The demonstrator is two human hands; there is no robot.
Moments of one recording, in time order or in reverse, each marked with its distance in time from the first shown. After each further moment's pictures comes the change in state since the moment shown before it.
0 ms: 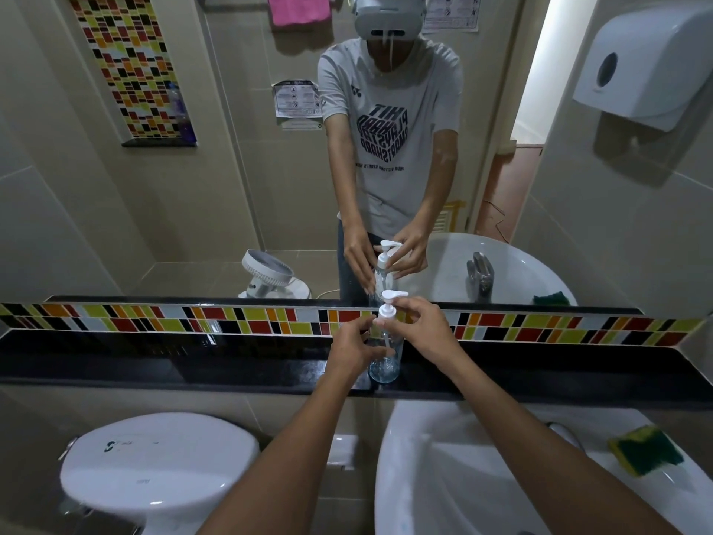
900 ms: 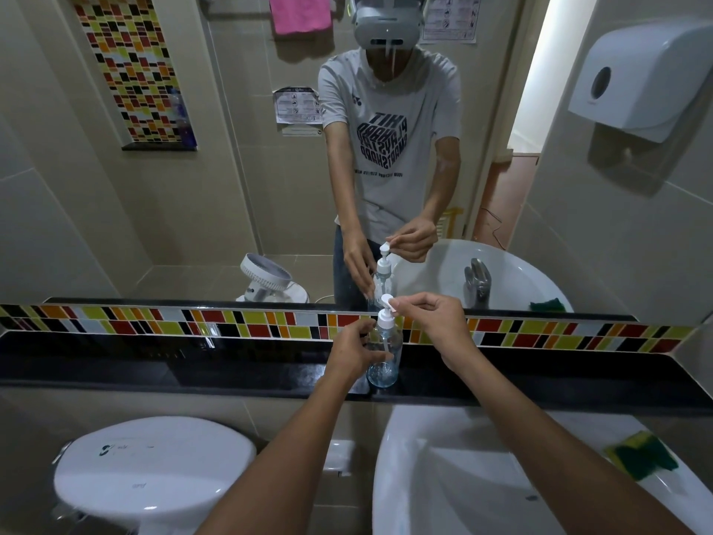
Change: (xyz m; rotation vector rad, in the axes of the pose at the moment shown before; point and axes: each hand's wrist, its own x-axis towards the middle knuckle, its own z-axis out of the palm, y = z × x) left_hand 0.012 -0.008 0.001 -0.045 -0.025 -0.087; right_hand -0.006 -0.026 -0.018 0.262 0.106 0.032
